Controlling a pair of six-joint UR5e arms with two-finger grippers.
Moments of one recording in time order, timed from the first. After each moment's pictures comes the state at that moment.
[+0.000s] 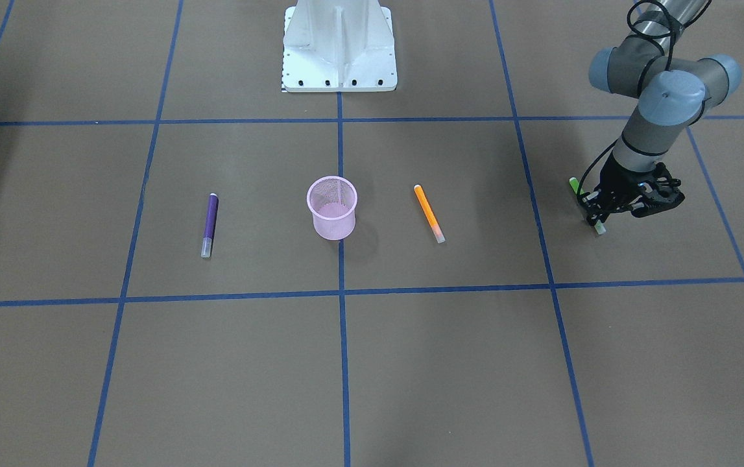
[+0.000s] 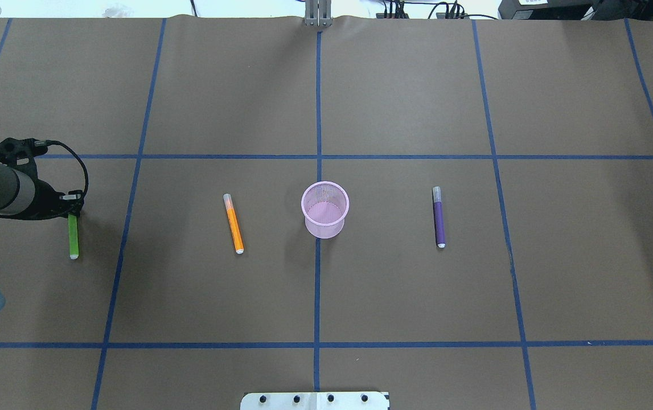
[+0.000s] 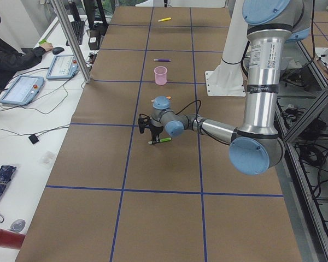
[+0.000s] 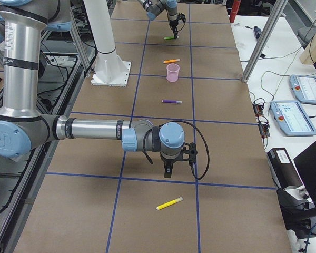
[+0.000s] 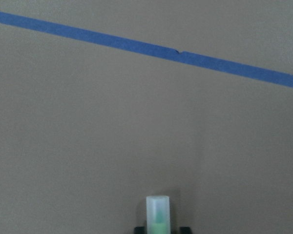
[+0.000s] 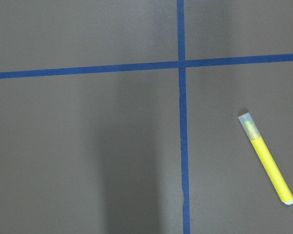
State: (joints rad) left arm -0.77 -1.60 -1.68 -2.11 -1.90 -1.23; right arm 1.55 -1.71 1.71 -1.52 2.46 0.10
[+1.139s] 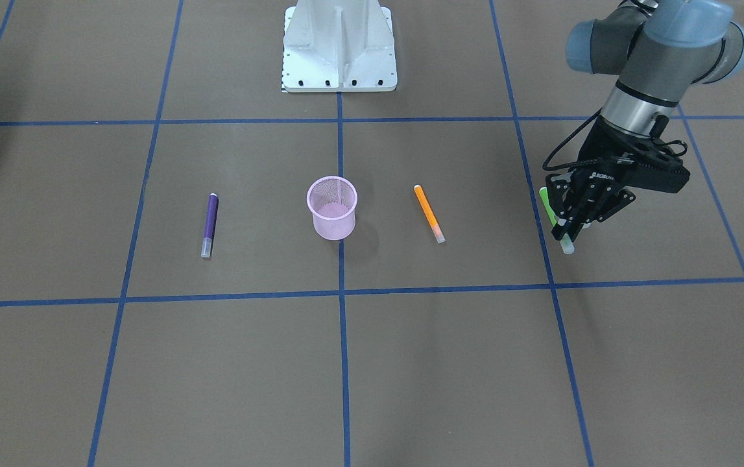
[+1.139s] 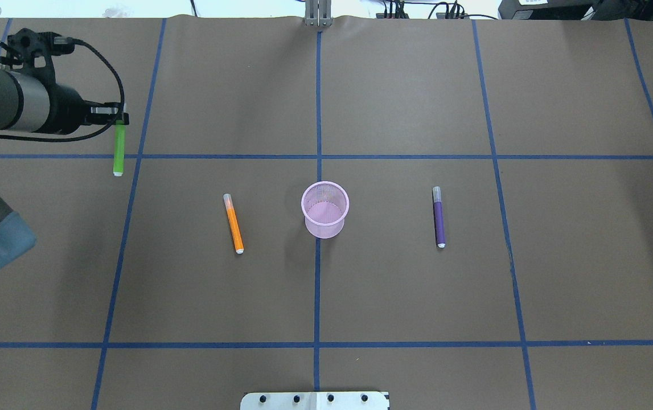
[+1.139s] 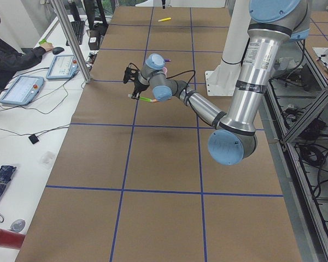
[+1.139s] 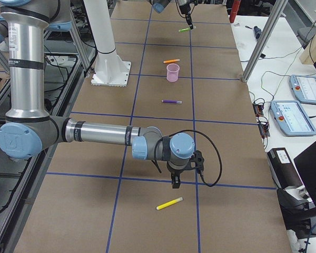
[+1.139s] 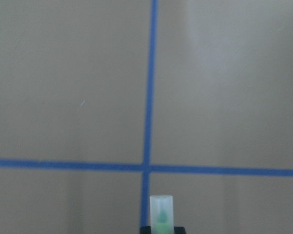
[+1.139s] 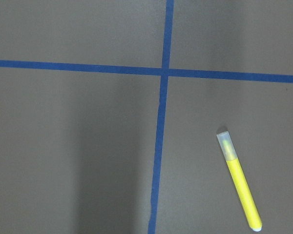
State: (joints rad) left arm -0.89 -1.86 -1.86 -2.09 -1.84 -1.03; right arm 1.55 -1.60 1.52 -1.51 2.41 -0.13
